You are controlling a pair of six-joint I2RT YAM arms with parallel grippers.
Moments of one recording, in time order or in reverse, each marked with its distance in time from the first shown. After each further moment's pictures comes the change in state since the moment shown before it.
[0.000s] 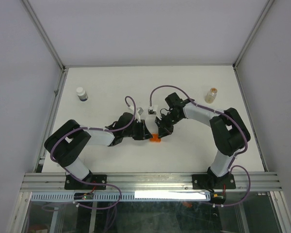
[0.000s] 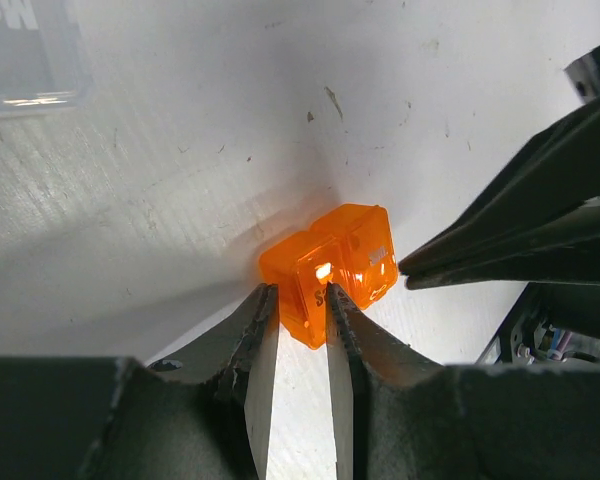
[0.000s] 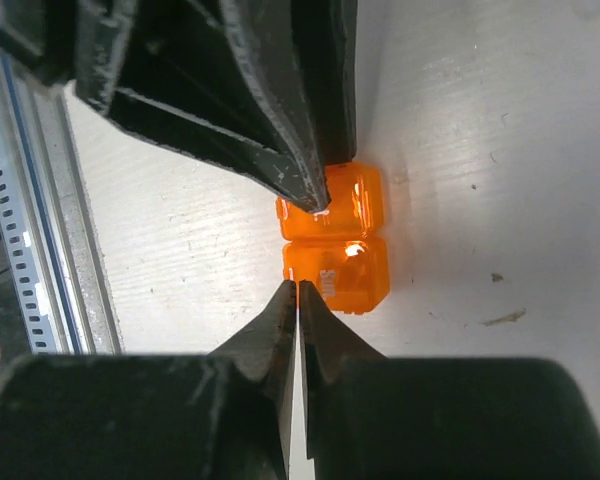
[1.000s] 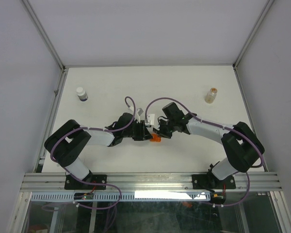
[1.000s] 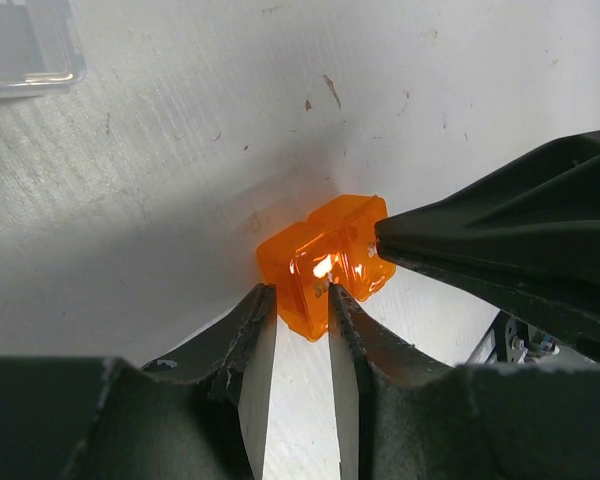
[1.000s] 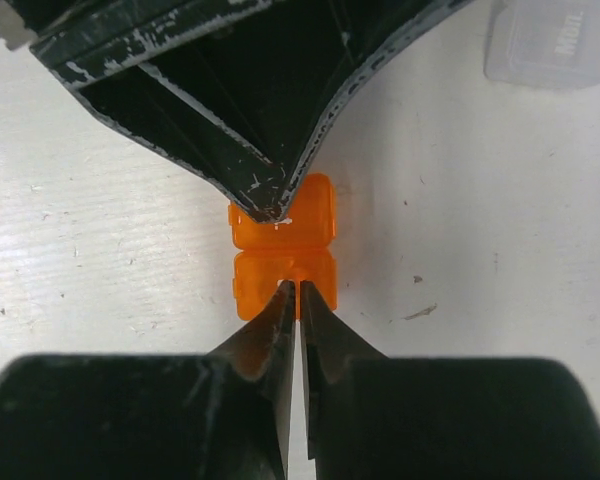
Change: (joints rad) left arm 0.003 0.000 -0.006 0.005 0.016 -0.011; right arm 0.150 -0.237 -0.242 0.327 0.325 -0.099
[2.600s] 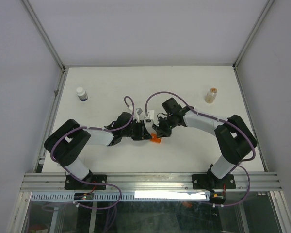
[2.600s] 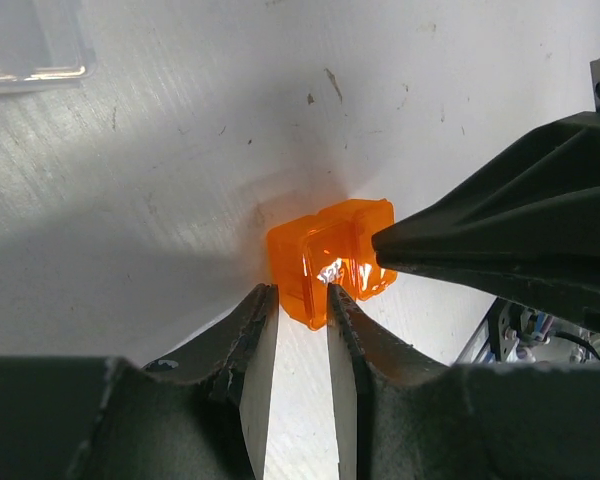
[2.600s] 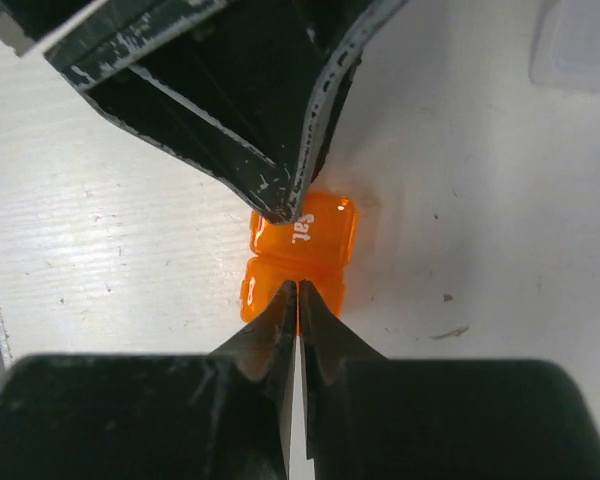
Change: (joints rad) left arm 0.026 0.002 -0.004 0.000 0.047 0.001; right arm -0.060 0.109 0.116 -0.145 -0.155 0.002
